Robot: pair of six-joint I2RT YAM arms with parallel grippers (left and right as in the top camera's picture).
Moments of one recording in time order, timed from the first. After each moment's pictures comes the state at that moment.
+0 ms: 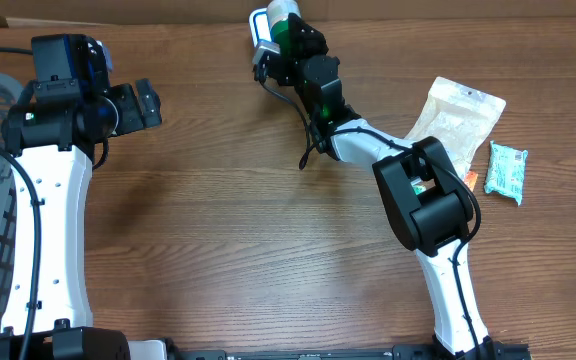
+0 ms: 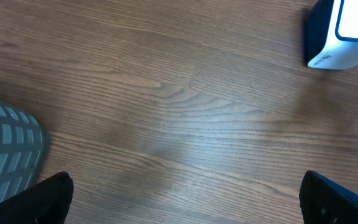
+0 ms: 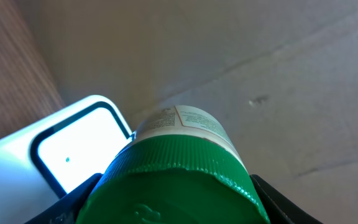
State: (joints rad) left arm 0.11 1.55 1.56 -0.97 0.00 -0.18; right arm 0.47 2.39 1.61 0.74 0.13 -1.08
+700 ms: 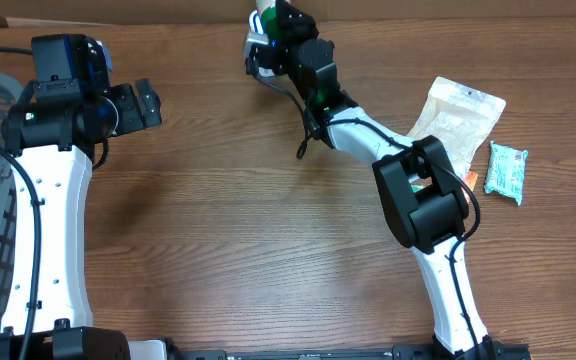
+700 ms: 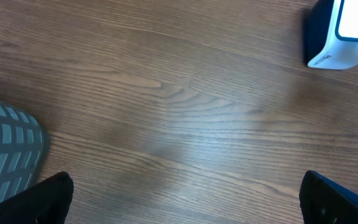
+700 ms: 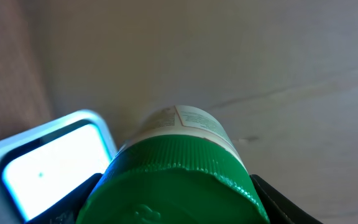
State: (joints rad) left arm 0.11 1.55 1.56 -0.97 0.00 -0.18; right arm 0.47 2.43 1.75 0.63 0.09 -1.24
